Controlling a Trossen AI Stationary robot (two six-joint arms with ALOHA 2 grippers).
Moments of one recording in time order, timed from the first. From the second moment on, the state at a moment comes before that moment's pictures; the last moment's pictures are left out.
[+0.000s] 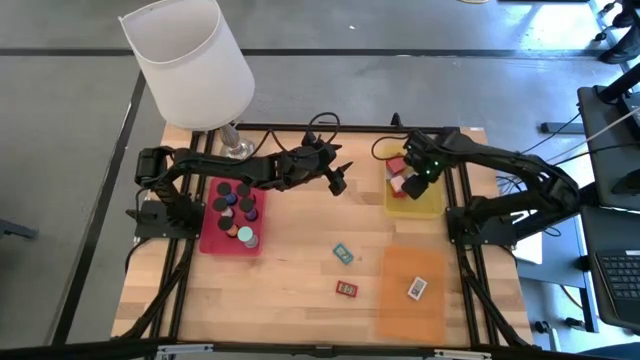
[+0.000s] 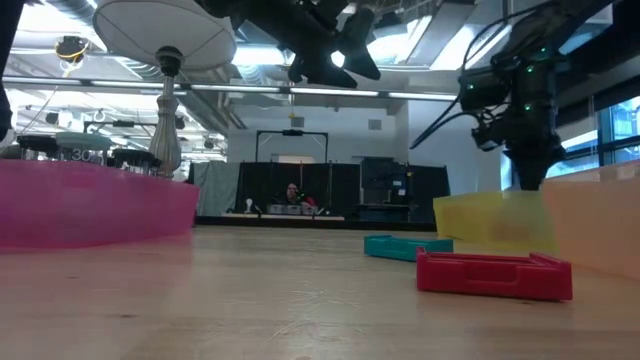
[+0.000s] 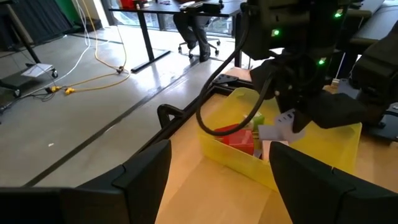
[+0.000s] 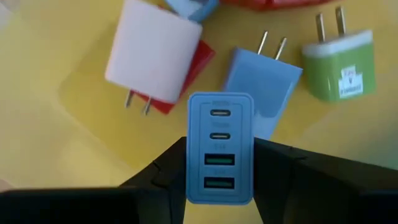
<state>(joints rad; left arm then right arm) 0.12 1.69 1.23 0.15 -0.48 -0.09 -0.66 1.28 0.78 -1.01 -0.04 0.11</state>
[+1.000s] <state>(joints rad) 0.12 1.69 1.23 0.15 -0.45 -0.09 -0.66 1.34 0.81 -0.90 0.13 0.07</state>
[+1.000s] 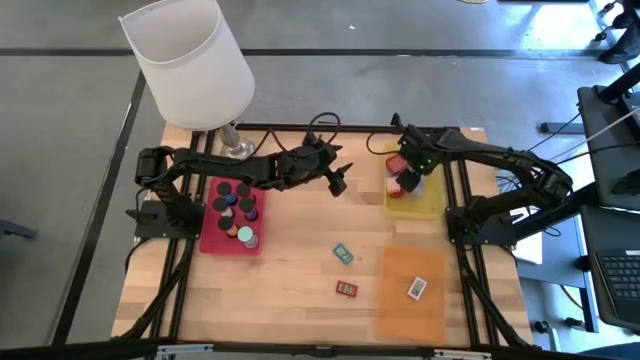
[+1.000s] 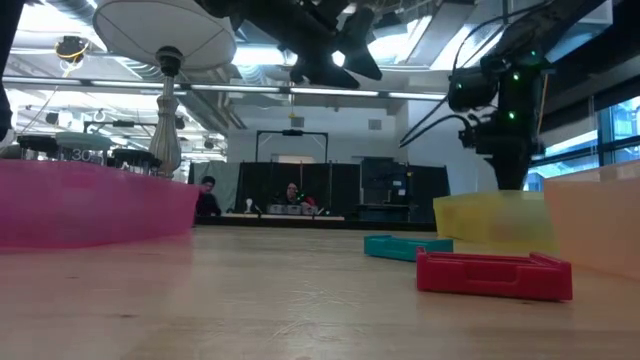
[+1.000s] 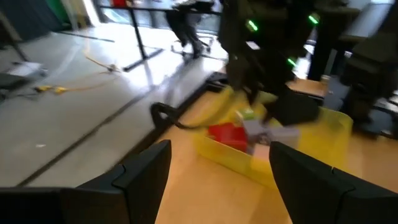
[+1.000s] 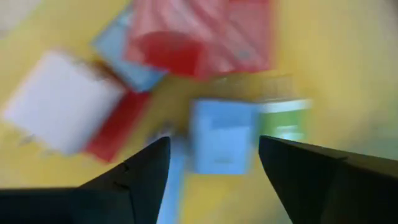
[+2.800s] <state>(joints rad) -0.06 2.11 1.23 0.06 0.27 0.43 -0.66 1.07 1.33 -1.35 0.09 0.01</state>
